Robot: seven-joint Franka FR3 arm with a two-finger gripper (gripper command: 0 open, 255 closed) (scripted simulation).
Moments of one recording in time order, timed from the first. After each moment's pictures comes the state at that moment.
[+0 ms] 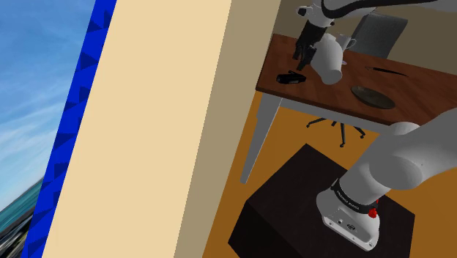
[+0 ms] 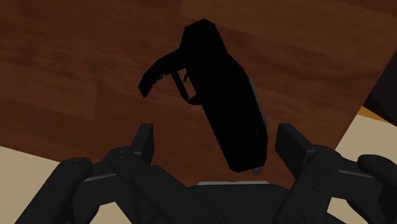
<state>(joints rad) 0.01 -0.43 -0.32 -2.26 -0.18 1.99 -1.00</state>
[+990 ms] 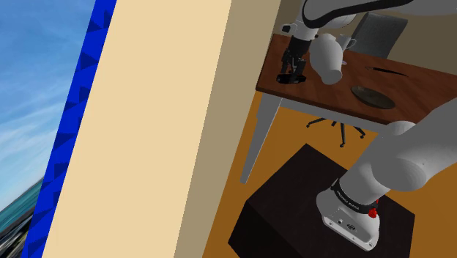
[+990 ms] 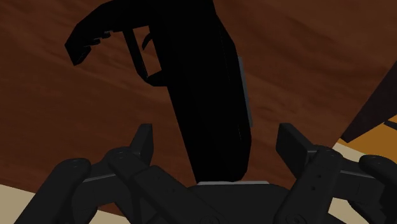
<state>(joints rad) 0.07 -0.30 -0.34 -2.25 -0.09 1.95 -1.15</state>
